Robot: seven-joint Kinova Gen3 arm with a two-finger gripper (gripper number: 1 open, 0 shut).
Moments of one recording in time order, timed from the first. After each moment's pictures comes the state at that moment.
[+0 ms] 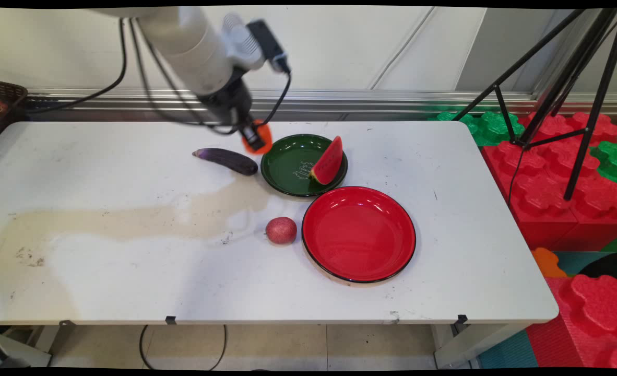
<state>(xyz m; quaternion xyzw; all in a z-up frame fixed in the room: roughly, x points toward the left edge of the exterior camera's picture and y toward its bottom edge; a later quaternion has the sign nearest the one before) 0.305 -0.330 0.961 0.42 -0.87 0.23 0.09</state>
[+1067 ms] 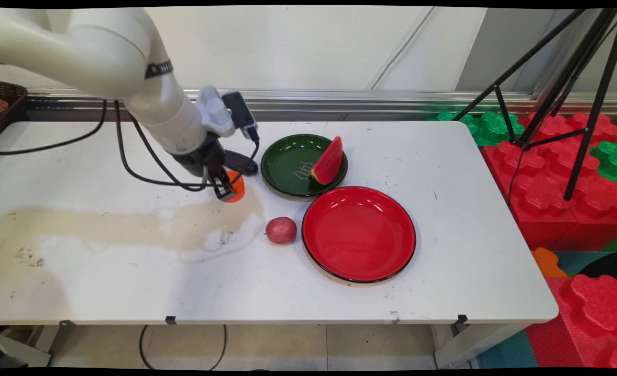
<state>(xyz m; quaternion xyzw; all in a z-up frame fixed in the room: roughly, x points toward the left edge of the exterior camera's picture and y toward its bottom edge) 0.338 -0.294 0.879 0.41 -0.89 0.19 0.05</state>
